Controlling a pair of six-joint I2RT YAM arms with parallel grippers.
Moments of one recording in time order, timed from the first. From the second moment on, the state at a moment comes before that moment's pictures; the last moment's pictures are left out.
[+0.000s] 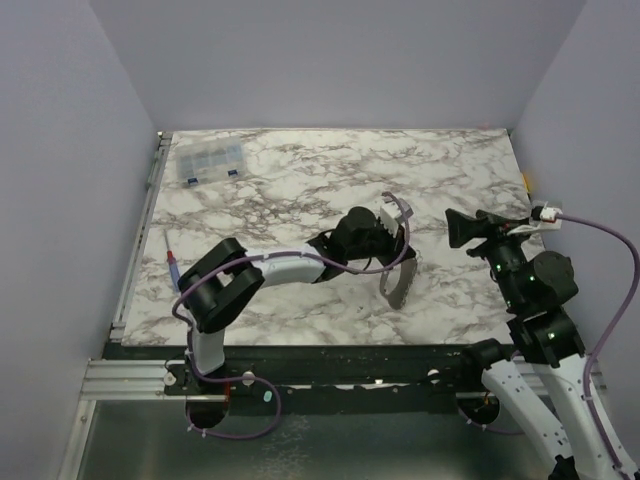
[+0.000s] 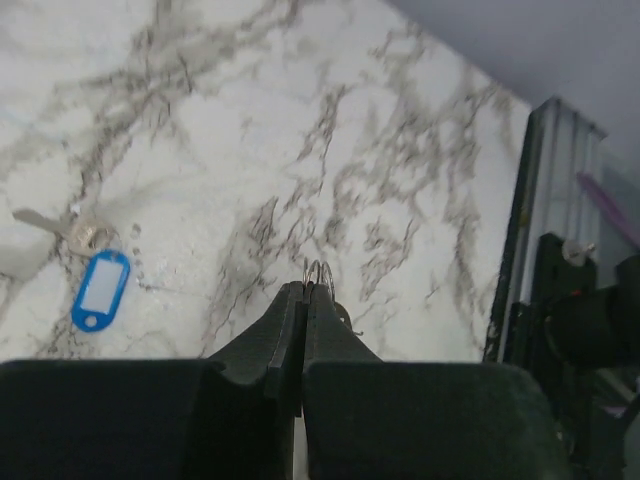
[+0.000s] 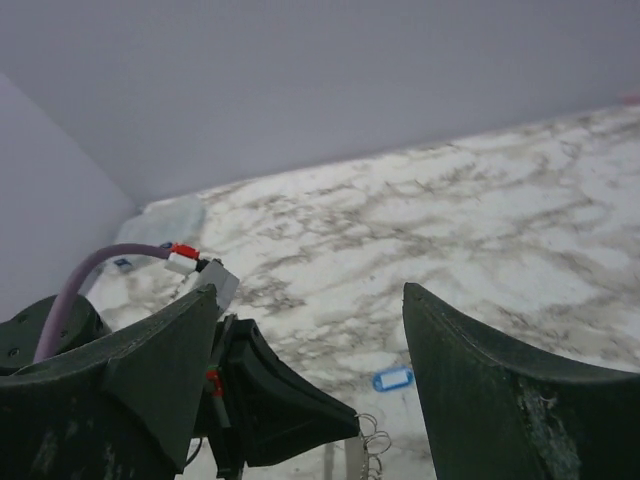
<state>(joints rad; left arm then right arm) -0.96 1.92 1.16 0.42 0.32 -0.30 0.33 0.47 0.73 -0.25 0.17 0.37</state>
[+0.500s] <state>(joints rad) -0.86 1.45 0.82 1.02 0.37 -0.51 0.32 0.55 0.77 0.08 -0.41 0.27</state>
